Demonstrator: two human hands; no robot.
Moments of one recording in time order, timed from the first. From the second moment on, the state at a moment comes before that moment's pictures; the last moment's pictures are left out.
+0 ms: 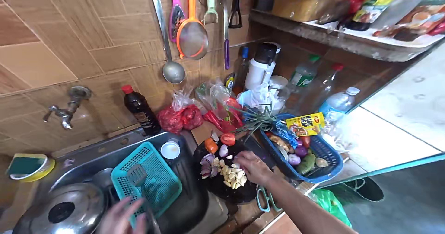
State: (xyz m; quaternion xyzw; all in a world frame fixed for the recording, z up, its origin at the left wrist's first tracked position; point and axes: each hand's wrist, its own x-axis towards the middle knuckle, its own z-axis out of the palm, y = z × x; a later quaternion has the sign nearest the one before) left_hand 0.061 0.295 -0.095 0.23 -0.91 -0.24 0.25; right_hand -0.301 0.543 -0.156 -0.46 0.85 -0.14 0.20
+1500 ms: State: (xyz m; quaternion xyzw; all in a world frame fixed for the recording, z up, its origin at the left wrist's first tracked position) left_hand -0.200 0.436 -0.244 0.04 -0.95 -0.17 0.27; right_hand -0.314 0.564 -0.179 -0.41 0.86 -0.18 0.26
